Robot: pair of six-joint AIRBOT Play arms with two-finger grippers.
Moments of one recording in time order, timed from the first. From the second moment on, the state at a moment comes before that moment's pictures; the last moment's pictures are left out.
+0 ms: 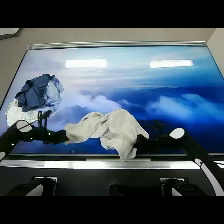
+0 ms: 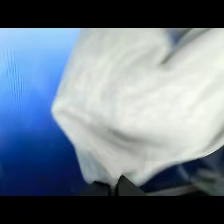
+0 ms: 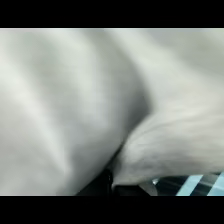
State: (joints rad) left arm 0.06 -1.02 0.65 1.06 -1.10 -1.44; right arm 0.10 -1.05 0.52 -0.71 1.04 1.47
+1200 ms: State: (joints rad) left arm 0.32 -0.84 1.66 1.12 -1.05 -1.59; right arm 0.10 -0.71 1.42 -1.71 1.22 1.85
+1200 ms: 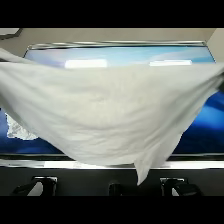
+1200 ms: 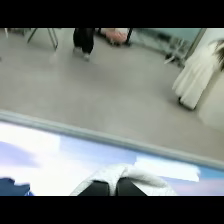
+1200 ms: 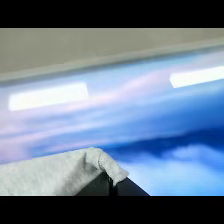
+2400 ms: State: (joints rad) left arm 0.30 -1.47 1.38 1.20 -1.42 -1.49; right arm -0.32 -1.34 1.38 -1.35 1.23 1.80
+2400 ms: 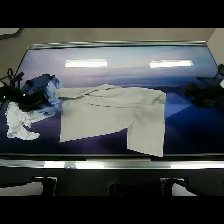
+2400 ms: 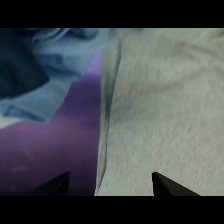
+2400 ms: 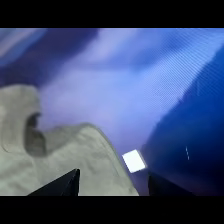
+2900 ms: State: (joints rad) left arm 0.35 -1.36 0.80 1.06 -1.32 -1.36; right arm -0.44 -1.34 1.22 -1.28 1.43 1.58
